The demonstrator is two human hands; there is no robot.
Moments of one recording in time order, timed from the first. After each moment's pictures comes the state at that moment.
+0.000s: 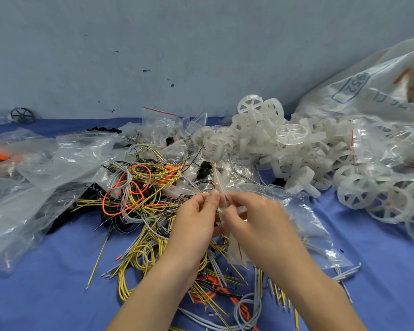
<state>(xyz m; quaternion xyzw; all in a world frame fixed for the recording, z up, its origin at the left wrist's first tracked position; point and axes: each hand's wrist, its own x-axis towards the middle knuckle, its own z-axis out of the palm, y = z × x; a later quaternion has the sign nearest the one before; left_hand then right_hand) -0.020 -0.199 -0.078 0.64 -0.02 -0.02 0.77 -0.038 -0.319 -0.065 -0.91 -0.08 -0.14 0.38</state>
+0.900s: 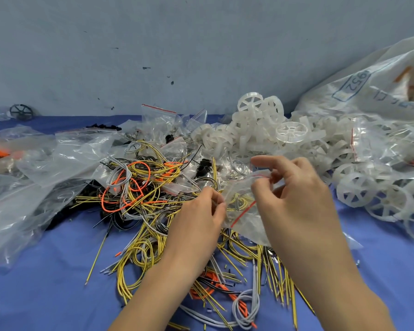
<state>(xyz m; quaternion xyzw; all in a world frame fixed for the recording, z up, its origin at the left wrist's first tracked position) -0.012 -0.194 -0.090 0.91 -0.09 0.16 0.37 -0.067 -0.323 -0.019 -0.87 0.02 -0.29 0.40</state>
